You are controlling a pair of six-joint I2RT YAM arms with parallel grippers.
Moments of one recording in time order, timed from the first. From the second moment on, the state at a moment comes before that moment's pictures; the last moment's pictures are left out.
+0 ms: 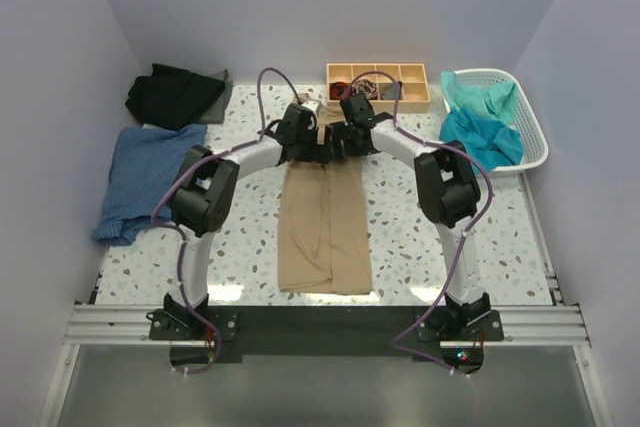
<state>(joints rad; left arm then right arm) -0.50 2.13 1.48 -0.15 0.02 -0.33 0.48 2.24 1.74 -0.50 0.16 0.23</state>
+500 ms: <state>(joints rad) -0.52 1.56 1.12 -0.15 0.00 -0.30 0.48 1.71 1.45 -0.49 0.13 0.20</state>
